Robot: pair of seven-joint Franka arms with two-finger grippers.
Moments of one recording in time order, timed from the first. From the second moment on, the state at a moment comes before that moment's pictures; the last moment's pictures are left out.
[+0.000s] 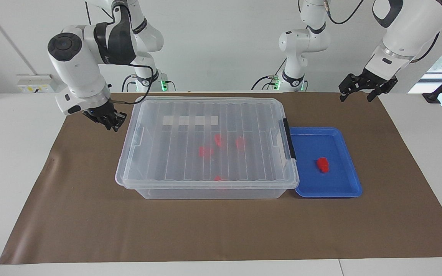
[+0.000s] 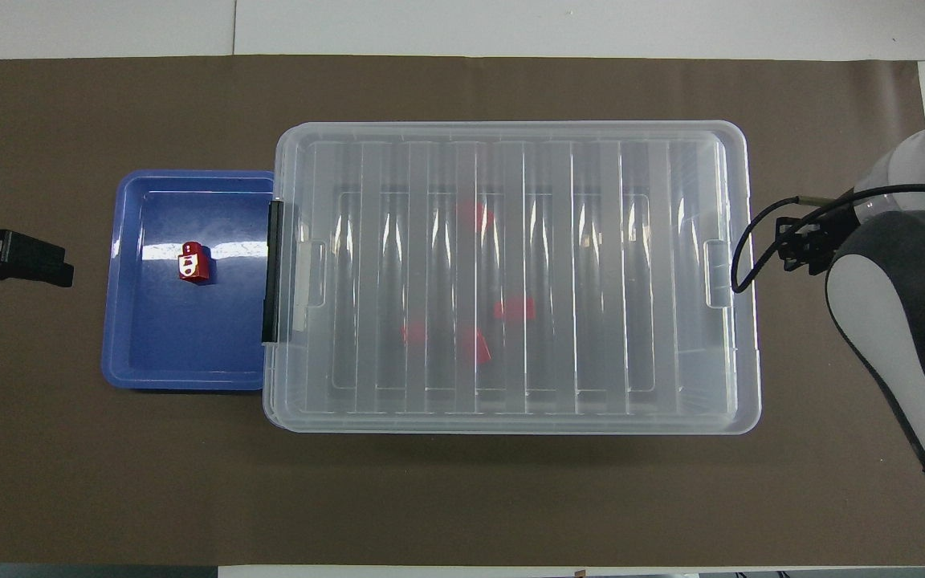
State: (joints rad) left arm -0.01 -0.05 -0.05 -1.62 -0.02 1.49 0.01; right arm -0.10 0.05 0.15 -1.73 -0.08 1.64 0.27
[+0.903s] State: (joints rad) left arm -0.01 -0.05 -0.05 -1.62 -0.02 1.49 0.01; right arm -0.10 0.01 -0.05 -1.50 -0.05 1.41 0.00
